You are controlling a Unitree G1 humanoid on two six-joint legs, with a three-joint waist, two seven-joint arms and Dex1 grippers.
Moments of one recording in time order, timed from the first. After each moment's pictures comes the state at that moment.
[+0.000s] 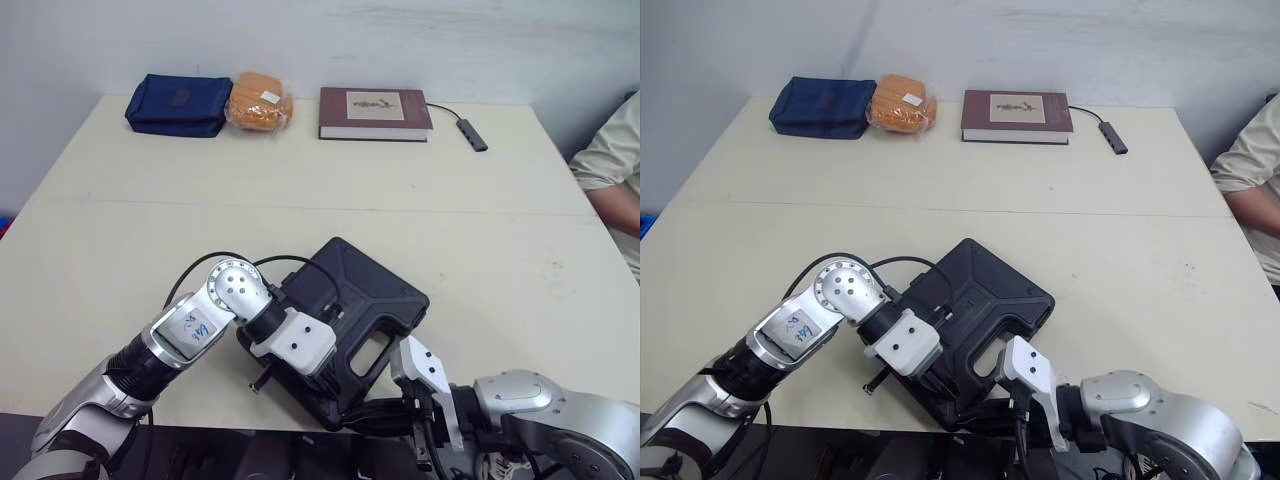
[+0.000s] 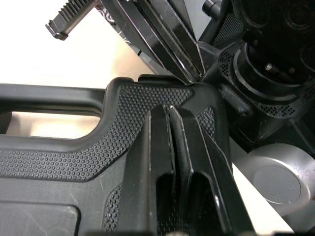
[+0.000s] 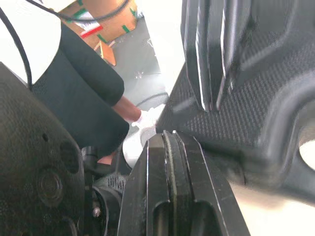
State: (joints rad) left arm -0.62 0.67 -0.56 -0.31 -0.22 0.30 -1.44; right arm 0.00 -0.74 0.16 -0.84 0.88 0.96 0.71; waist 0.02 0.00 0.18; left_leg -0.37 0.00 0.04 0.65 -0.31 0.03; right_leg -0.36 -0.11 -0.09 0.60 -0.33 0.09
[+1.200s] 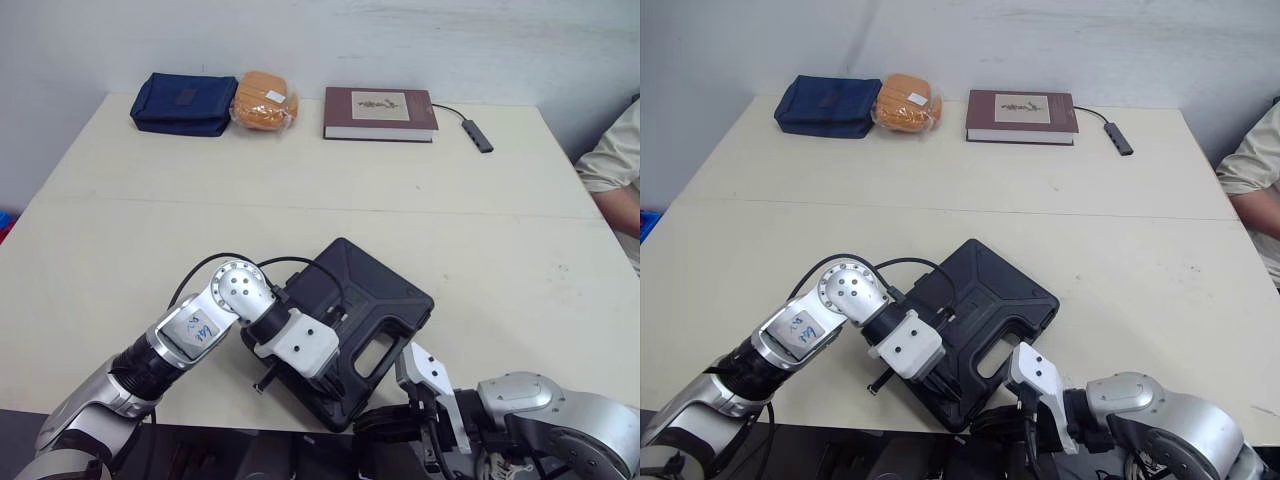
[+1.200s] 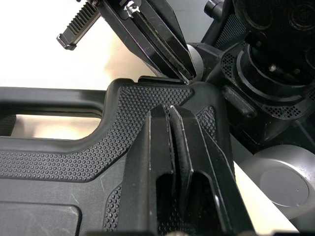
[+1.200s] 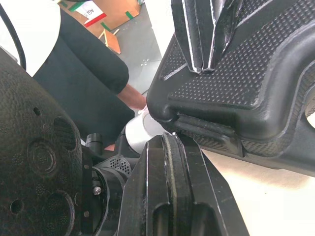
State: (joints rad) left arm -0.62 0.65 -0.57 -0.30 -0.22 0.26 -1.43; right arm 0.05 -0.84 0.19 -0.79 0.84 0.92 0.79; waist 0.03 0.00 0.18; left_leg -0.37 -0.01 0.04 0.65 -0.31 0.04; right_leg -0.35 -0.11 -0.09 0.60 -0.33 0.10
